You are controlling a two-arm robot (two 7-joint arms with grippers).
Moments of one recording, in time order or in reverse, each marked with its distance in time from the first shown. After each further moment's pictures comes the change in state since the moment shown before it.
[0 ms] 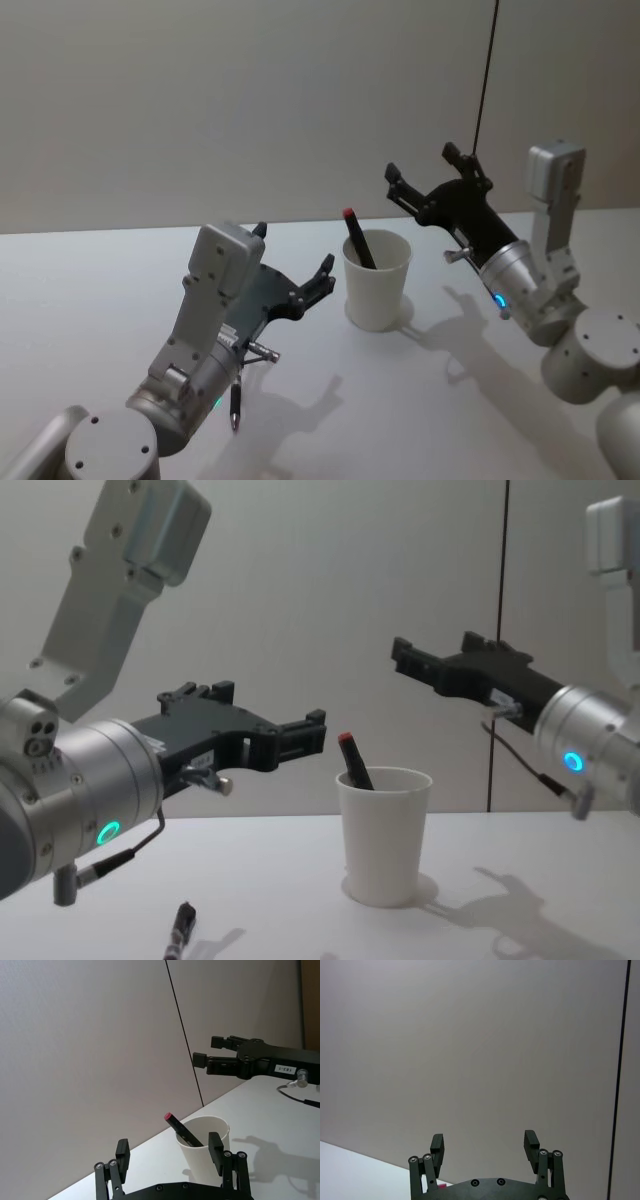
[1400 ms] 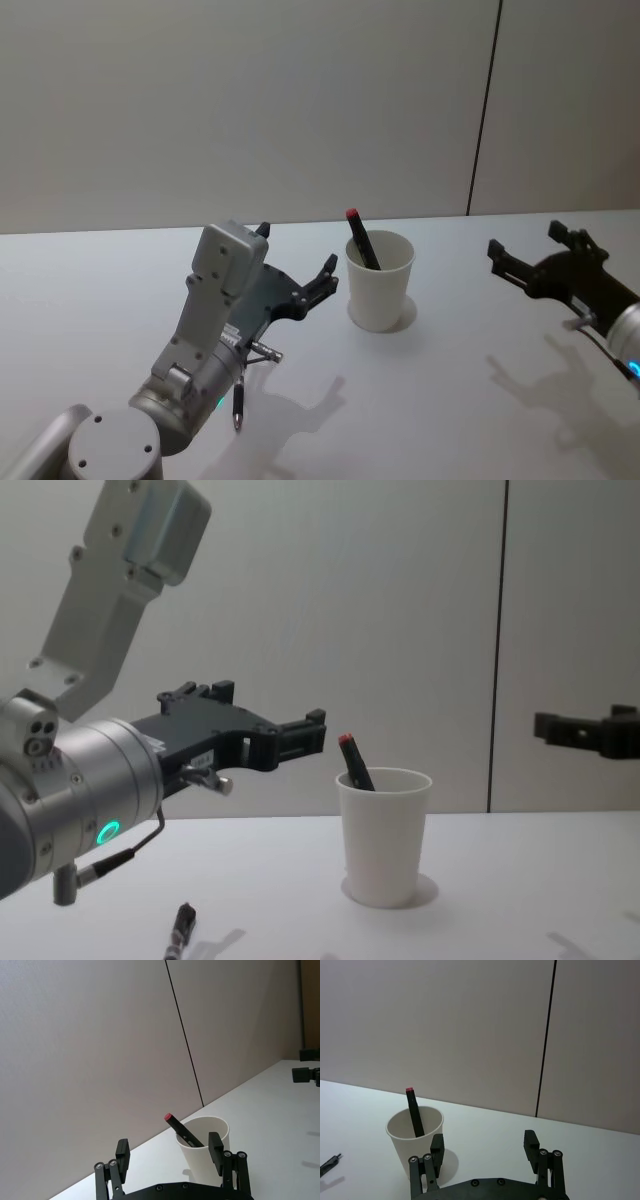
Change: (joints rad) left arm 0.000 0.000 0.000 0.000 0.000 0.000 0.000; right arm -0.372 0.250 0.118 -0.612 0.052 0.553 -0.090
